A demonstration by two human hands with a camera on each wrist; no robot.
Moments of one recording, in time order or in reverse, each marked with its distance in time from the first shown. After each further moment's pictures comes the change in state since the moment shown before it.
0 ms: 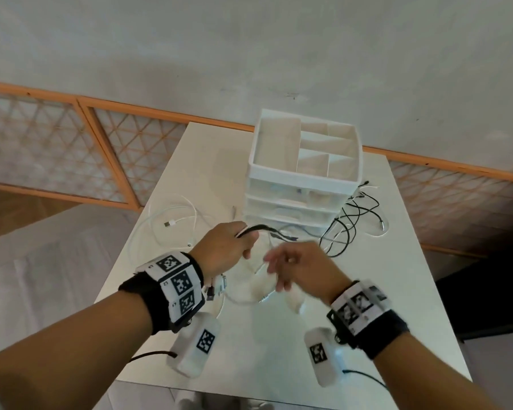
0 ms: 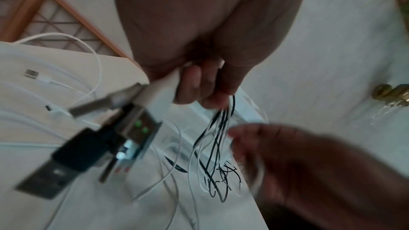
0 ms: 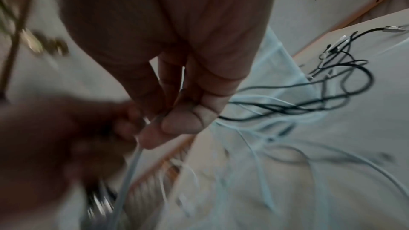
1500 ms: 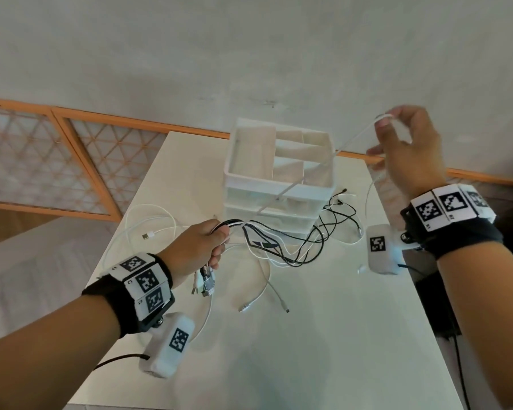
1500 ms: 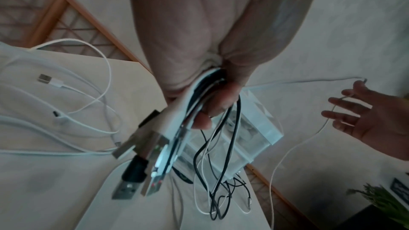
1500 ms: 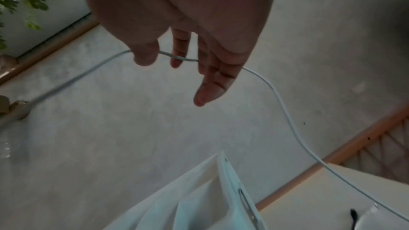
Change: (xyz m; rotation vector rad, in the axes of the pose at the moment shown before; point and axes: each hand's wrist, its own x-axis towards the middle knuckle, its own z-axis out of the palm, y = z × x) left_hand 0.016 0.000 -0.004 -0.285 -0.051 -0.020; right_hand 0.016 -0.087 -0.189 -0.149 0.849 -0.326
